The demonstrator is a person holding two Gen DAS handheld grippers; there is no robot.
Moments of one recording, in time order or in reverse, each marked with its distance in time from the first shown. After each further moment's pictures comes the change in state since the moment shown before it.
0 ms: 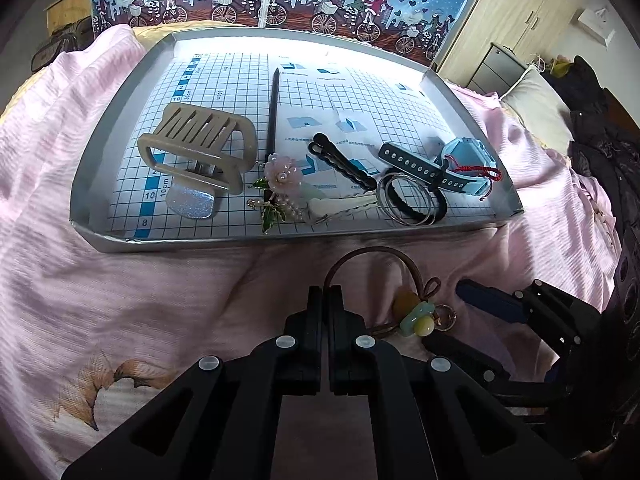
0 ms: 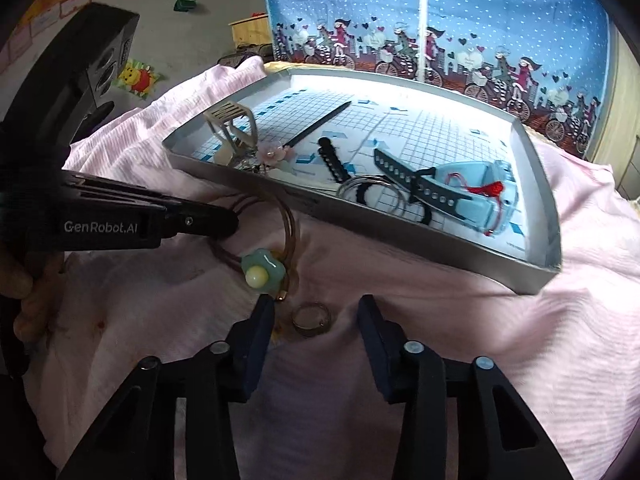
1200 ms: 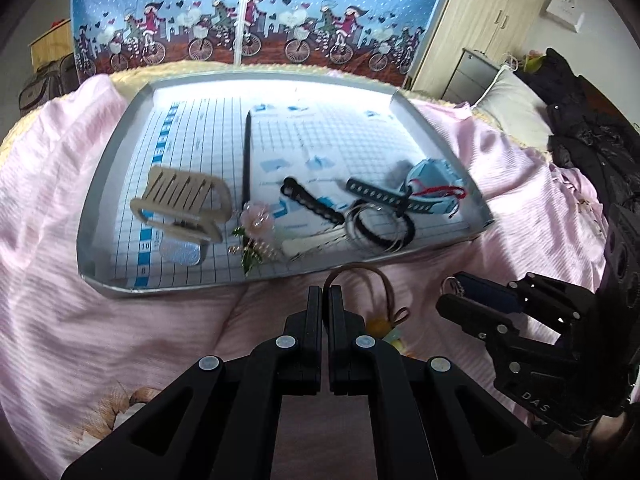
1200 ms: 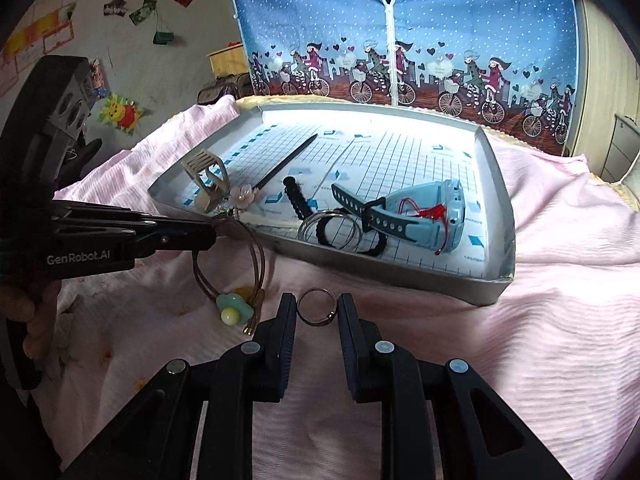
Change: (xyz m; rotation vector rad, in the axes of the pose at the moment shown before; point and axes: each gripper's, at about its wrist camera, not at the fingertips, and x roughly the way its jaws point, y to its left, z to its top) left arm -0.018 -0.015 0.009 0.102 -0.088 -0.032; right arm -0.027 -0.024 0.007 0.100 -0.097 -0.027
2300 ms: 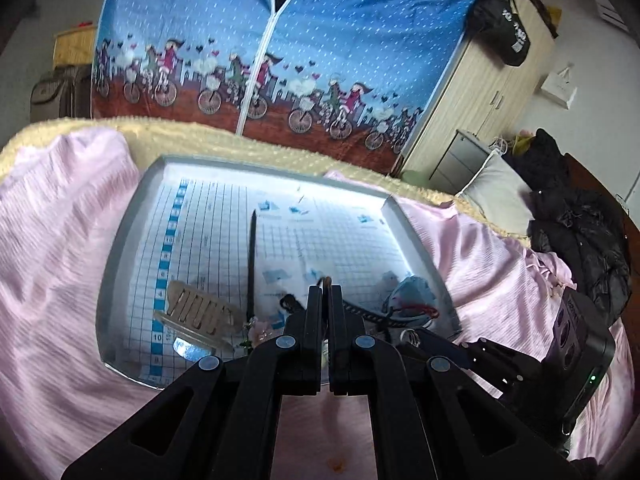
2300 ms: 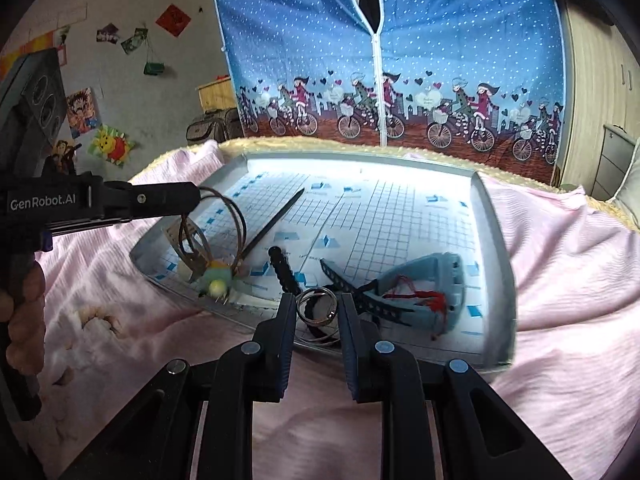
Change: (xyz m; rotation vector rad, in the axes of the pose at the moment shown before) left arm -0.029 0.025 0.050 -0.128 -0.227 -0.088; right arm 0.016 -0.004 0.037 0.028 -0.112 -0.031
